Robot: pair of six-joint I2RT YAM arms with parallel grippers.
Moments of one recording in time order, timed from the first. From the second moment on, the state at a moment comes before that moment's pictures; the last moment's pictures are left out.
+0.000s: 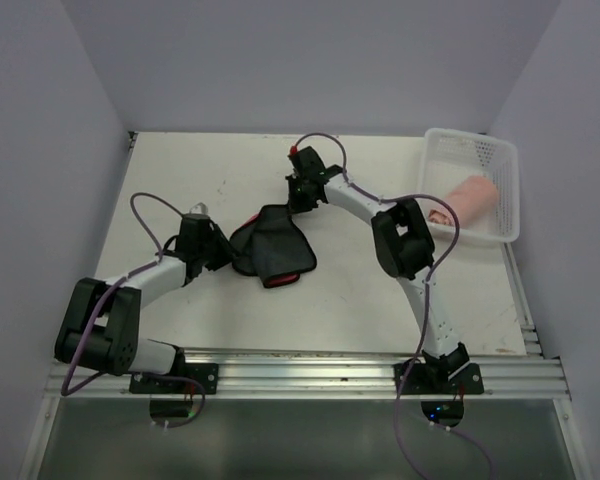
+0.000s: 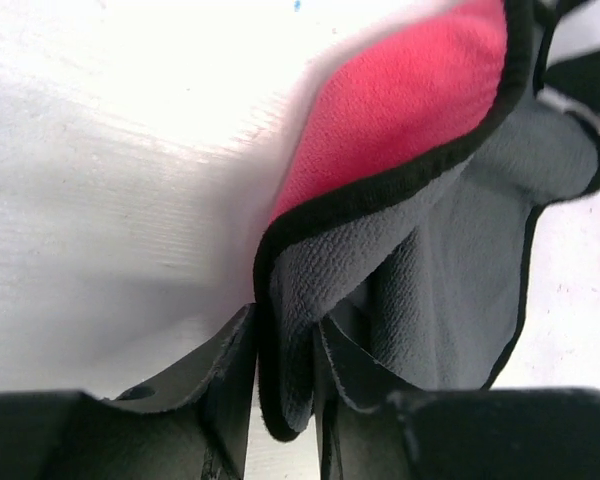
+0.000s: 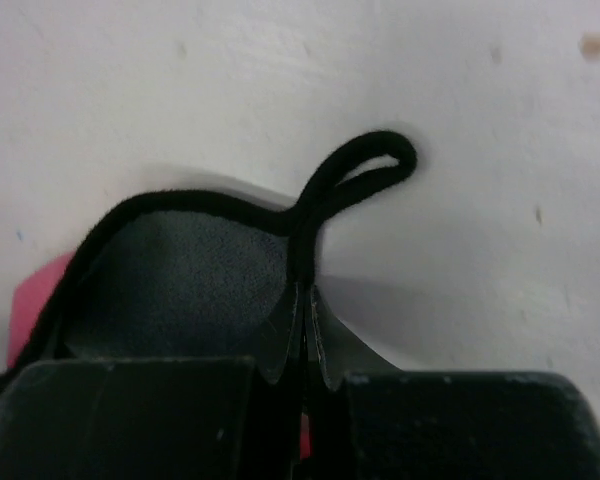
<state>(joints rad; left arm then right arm) -0.22 1.40 0.57 0.00 0.09 -0.74 0.59 2.46 2.08 -0.52 -0.09 0.46</state>
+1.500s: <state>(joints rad) -0.22 1.53 0.86 -0.05 0.13 -0.44 0.48 2.26 1.85 -0.50 -0.08 0.57</state>
